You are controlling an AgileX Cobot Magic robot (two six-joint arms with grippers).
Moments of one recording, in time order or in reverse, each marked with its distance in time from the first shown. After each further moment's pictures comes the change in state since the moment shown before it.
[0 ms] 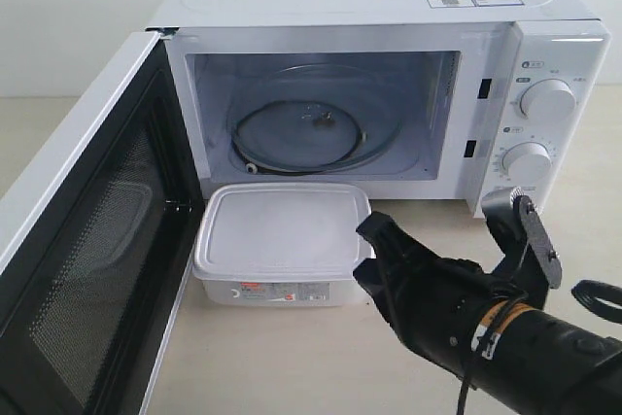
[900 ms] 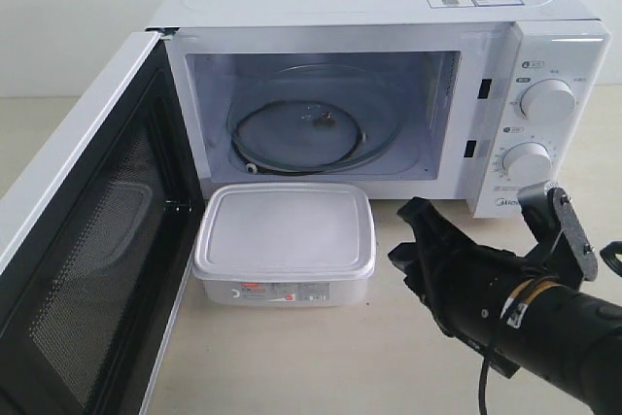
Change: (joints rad) left arm 0.000 0.000 0.000 0.000 0.000 0.000; right arm -0.161 -0.002 0.005 -0.067 0.080 0.037
